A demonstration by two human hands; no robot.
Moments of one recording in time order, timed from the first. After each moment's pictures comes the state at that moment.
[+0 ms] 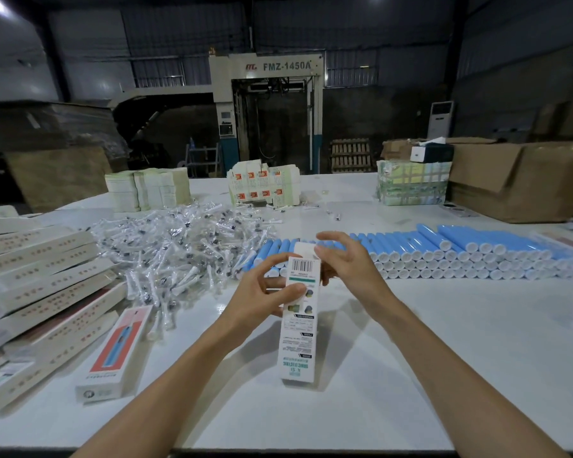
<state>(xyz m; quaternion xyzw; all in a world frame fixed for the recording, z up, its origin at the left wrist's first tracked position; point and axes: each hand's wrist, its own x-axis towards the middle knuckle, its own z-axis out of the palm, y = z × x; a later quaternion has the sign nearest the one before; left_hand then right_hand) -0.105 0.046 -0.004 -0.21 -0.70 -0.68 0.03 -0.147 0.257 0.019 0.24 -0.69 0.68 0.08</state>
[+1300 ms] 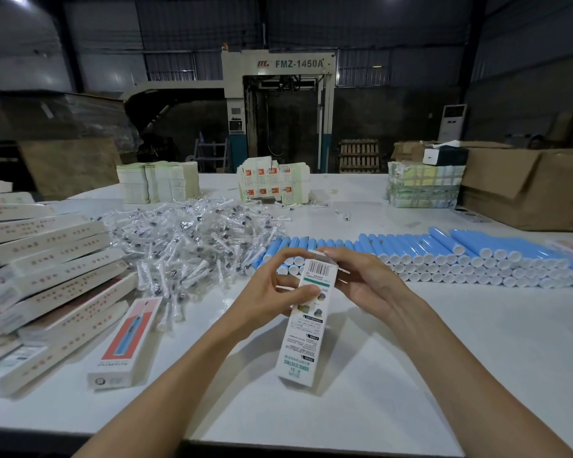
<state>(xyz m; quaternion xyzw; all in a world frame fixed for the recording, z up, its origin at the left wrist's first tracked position) -0.107 0.040 -0.001 -0.23 -0.73 -0.64 0.02 -0.146 0.256 0.024 0.14 -0.52 0.83 -0.14</state>
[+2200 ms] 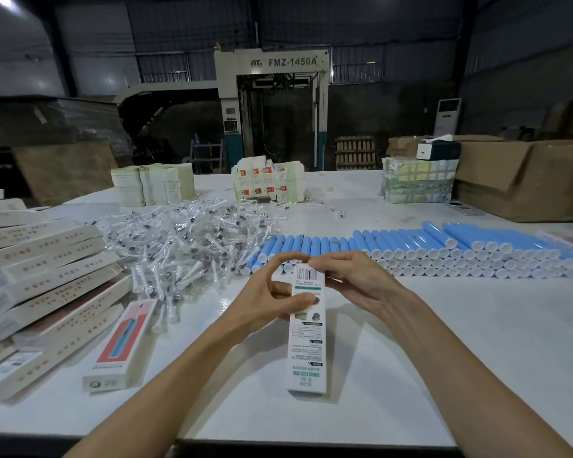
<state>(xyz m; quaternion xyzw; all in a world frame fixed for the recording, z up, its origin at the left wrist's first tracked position) -0.101 0.043 -0.005 -0.24 -0.73 -0.64 -0.03 -0.142 0.258 0.024 0.17 -0.63 0.74 -0.14</state>
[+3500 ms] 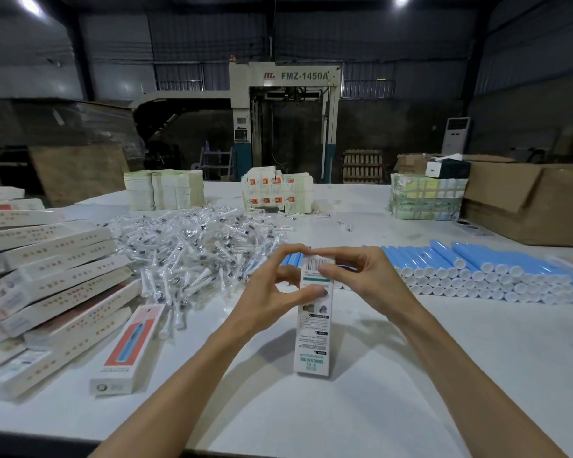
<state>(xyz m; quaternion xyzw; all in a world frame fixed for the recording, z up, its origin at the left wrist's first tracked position) -0.113 0.043 0.008 -0.26 -0.78 -0.54 0.18 -0.131 0.263 0.044 0.35 -0.72 0.60 0.07</state>
